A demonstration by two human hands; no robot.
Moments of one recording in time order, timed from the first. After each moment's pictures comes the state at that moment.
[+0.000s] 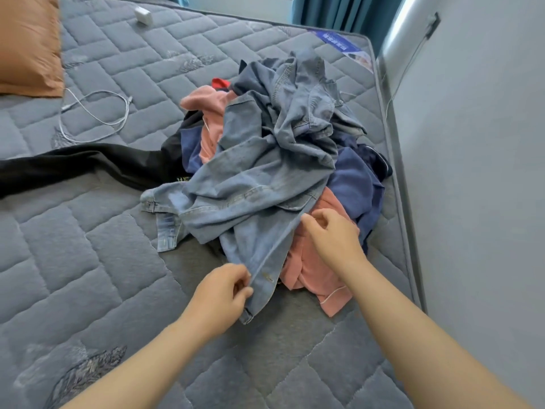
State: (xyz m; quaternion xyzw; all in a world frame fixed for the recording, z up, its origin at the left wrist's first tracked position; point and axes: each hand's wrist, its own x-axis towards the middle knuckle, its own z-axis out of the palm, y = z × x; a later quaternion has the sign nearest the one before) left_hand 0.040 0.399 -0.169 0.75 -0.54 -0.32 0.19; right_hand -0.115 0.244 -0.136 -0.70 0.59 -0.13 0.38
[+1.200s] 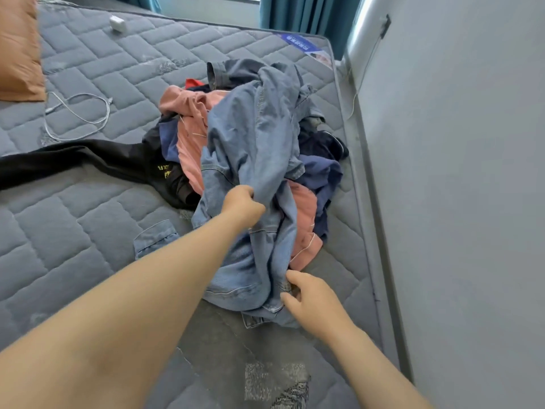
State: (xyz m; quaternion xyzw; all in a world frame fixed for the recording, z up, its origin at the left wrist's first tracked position) left_hand -0.022 0.318 -0.104 0.80 -0.40 -0.37 0.25; right_hand -0.225 0.396 -0.120 -0.79 0.49 0.00 0.38
